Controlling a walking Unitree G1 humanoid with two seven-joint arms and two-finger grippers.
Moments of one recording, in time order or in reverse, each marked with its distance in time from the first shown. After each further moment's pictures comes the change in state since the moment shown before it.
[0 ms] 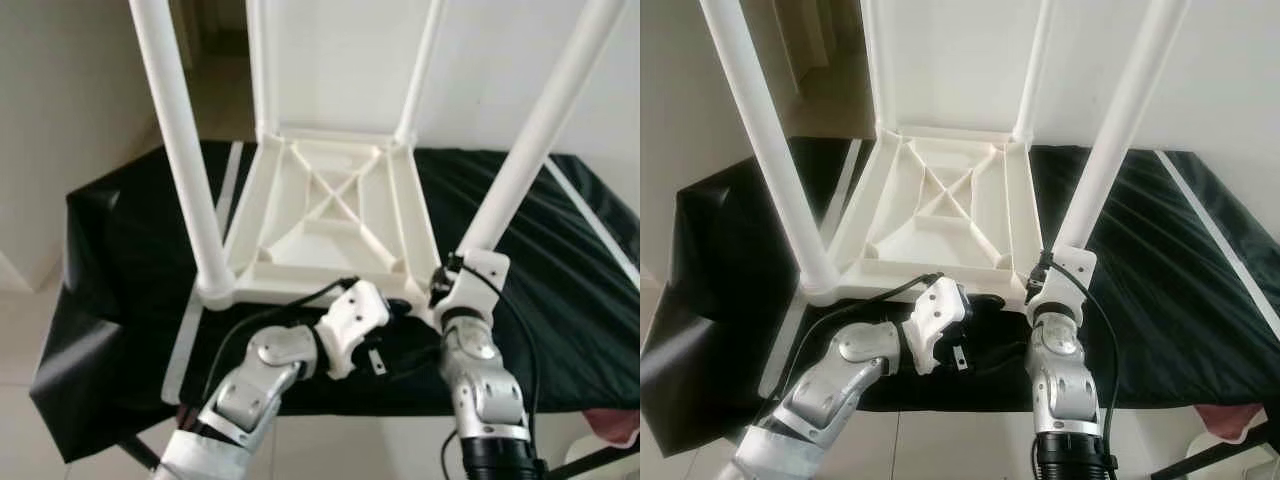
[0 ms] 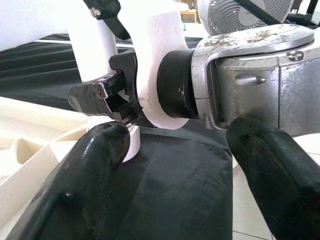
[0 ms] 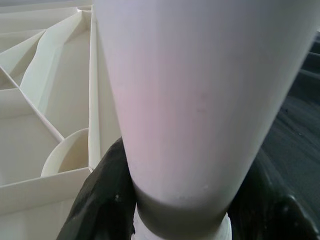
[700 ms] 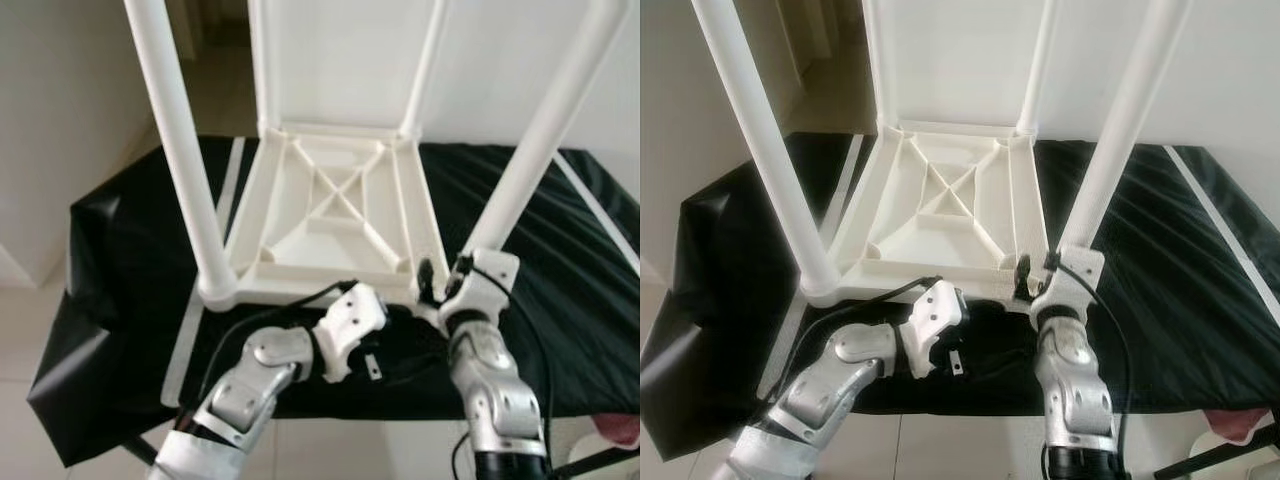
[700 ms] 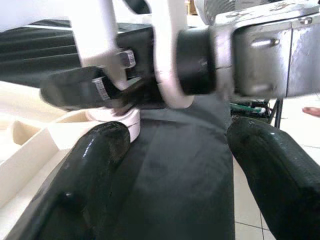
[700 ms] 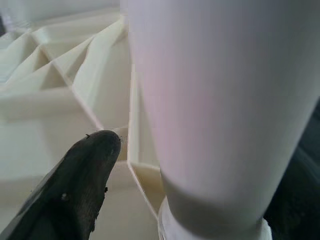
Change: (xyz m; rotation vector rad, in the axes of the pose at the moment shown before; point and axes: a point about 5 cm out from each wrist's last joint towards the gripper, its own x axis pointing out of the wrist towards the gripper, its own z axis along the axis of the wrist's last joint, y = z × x) left arm -0.011 0.002 -0.005 -0.011 0.028 -0.004; right arm -0.008 -0.013 0.001 0.037 -0.020 0.255
